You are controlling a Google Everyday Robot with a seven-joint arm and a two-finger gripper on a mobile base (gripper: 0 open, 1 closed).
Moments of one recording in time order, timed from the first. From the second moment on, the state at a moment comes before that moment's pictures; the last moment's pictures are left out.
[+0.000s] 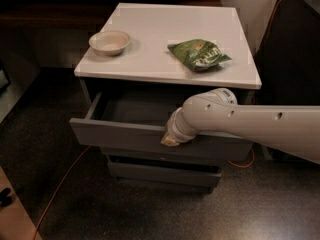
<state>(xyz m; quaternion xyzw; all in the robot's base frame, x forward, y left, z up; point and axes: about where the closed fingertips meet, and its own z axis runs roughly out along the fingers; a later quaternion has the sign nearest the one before) 0.594 -0.046 0.660 -0.59 0.76 0.01 0.28</state>
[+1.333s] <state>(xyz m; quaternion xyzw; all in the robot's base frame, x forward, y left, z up) 0.594 -0.046 0.660 -0.59 0.76 0.01 0.28</state>
